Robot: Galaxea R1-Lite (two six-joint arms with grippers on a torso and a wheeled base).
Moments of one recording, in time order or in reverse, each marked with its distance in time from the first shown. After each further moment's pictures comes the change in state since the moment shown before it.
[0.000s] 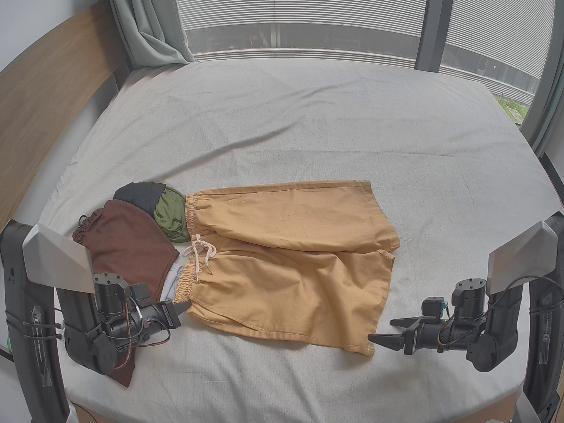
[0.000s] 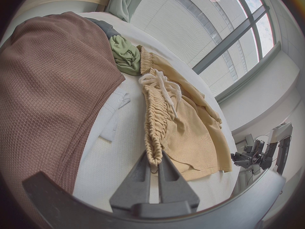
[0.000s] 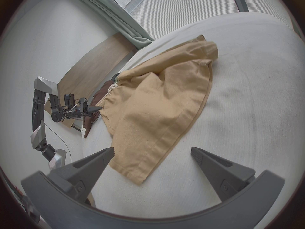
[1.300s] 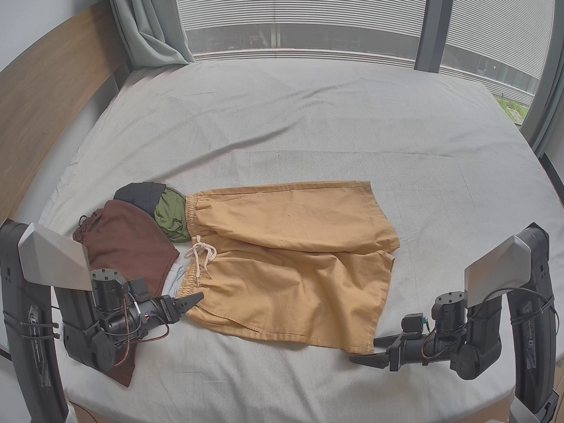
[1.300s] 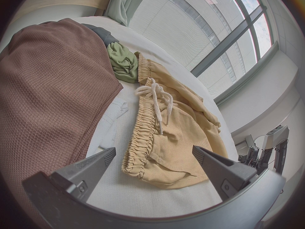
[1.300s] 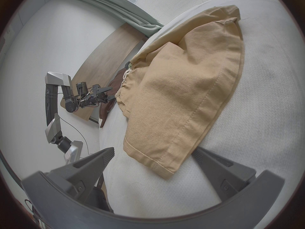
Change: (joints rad) left arm 0.001 -0.019 -0.016 -0.001 0.000 0.001; right arm 0.071 0.133 -0.058 -0.004 0.143 0.033
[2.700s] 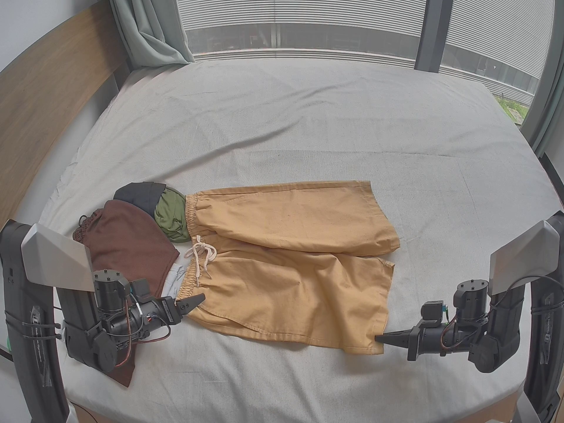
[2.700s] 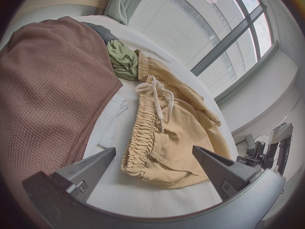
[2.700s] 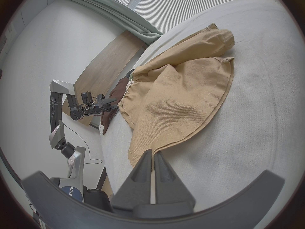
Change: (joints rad) left arm -0.007 0.013 -0.007 0.000 0.003 0.003; right arm -0.070 -0.144 0.084 0.005 0.021 0.004
